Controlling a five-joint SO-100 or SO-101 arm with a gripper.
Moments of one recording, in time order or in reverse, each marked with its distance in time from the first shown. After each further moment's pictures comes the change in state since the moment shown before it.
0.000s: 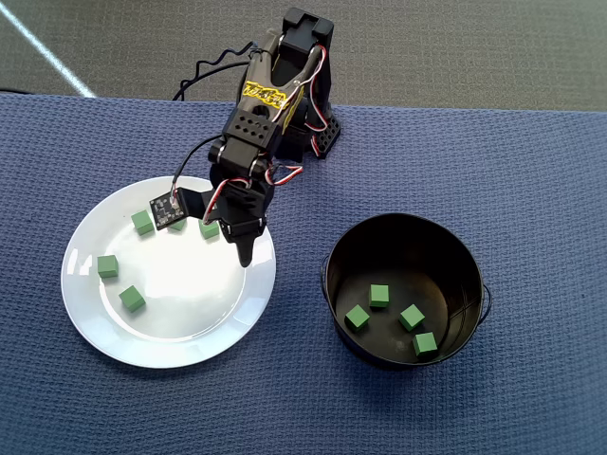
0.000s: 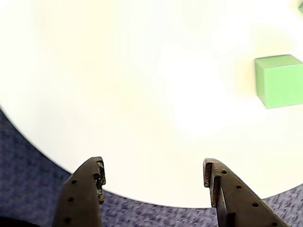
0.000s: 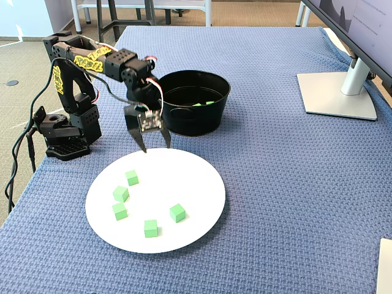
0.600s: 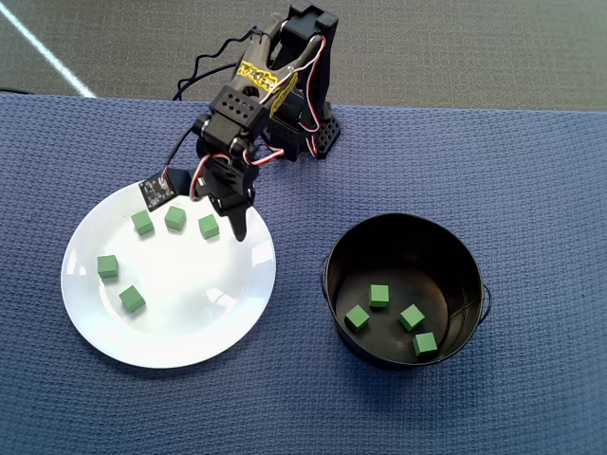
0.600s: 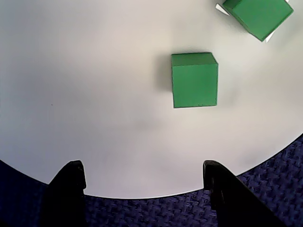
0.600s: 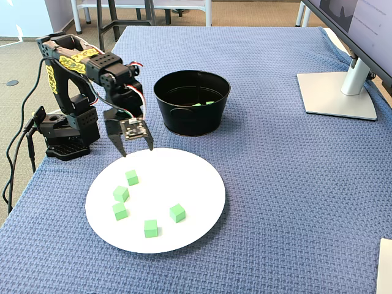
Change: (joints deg) arm 10.1 8.3 8.2 4.0 -15.4
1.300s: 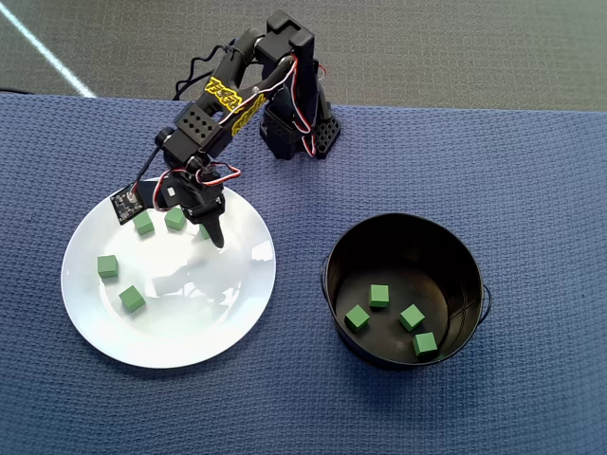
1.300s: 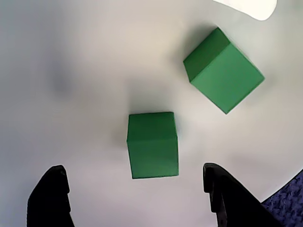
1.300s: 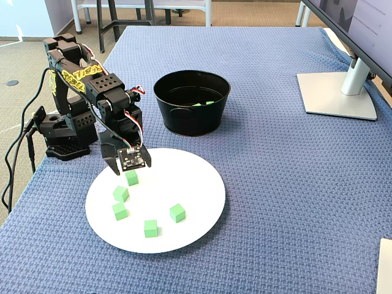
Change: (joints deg) arm 8.4 -17.9 -9.4 -2.0 -8.5
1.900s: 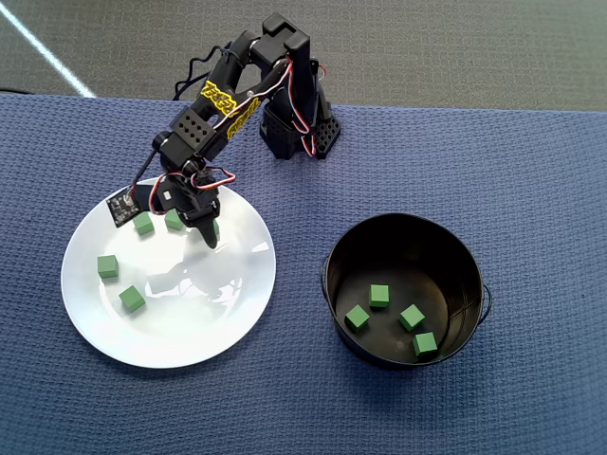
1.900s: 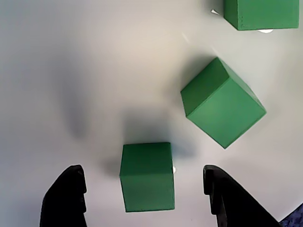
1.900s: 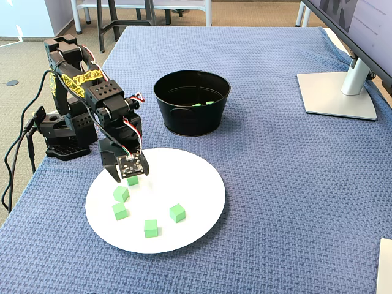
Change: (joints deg) arm 1.2 -1.8 2.9 -6.5 -1.4
